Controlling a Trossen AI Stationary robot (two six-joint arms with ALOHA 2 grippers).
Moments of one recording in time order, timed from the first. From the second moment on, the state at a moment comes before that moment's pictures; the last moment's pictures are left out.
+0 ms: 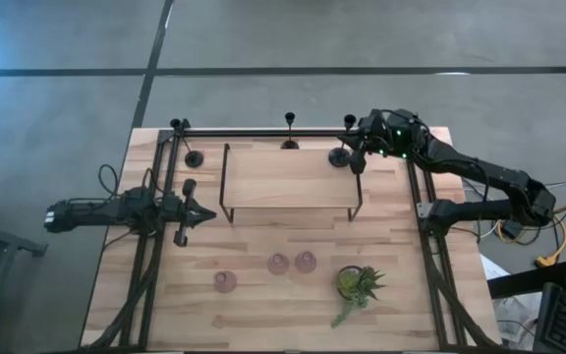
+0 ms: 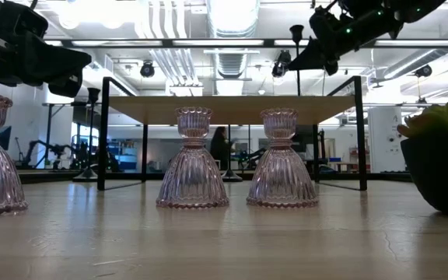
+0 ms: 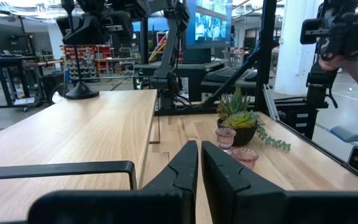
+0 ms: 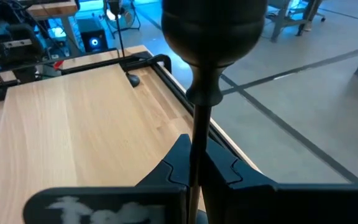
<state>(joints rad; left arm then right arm) 0.01 0.00 0.01 0.03 0.08 0.02 -0.59 1.07 0.80 -0.06 -0.14 -0.02</state>
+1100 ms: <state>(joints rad) 0.01 0.00 0.01 0.03 0.08 0.02 -0.59 1.07 0.86 -0.17 -0.13 -0.03</state>
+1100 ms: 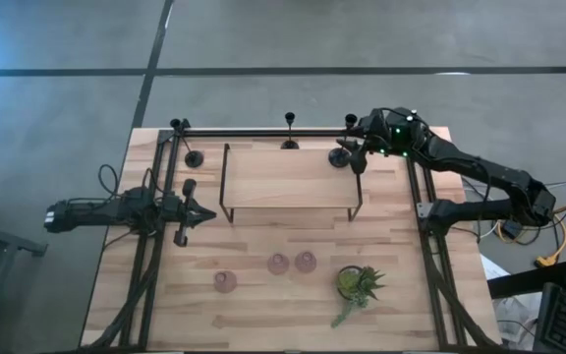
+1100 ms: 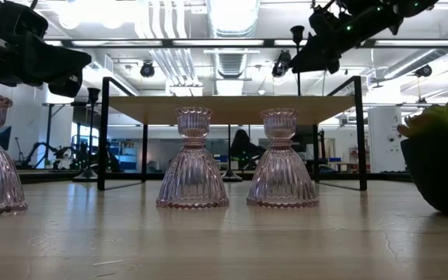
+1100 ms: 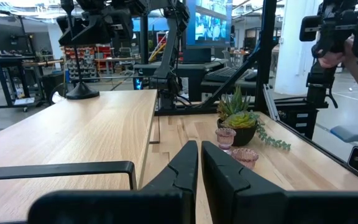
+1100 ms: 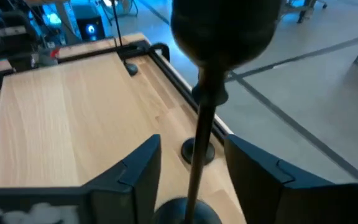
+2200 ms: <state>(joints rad) 0.01 0.02 0.01 0.03 0.08 0.00 -0.61 0.69 0.90 -0.78 -0.04 0.06</state>
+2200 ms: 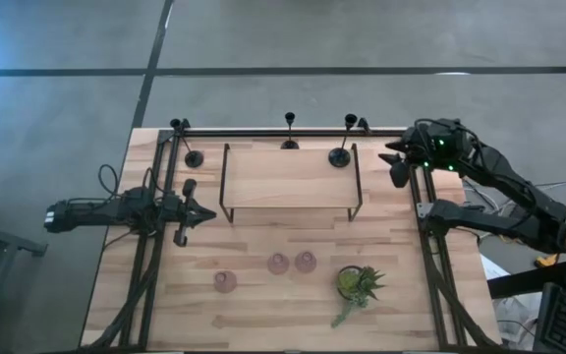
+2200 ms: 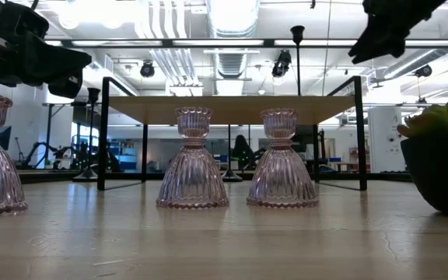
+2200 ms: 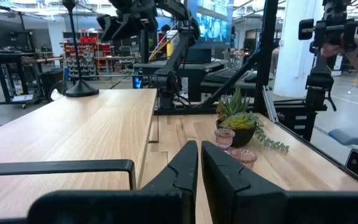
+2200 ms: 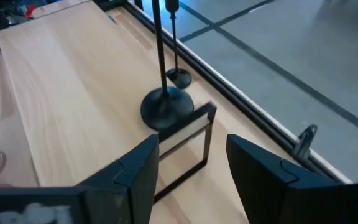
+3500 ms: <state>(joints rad) 0.07 0.70 0.74 -0.07 -0.42 0.47 -0.61 0.70 0.78 -0.64 -0.02 0.07</state>
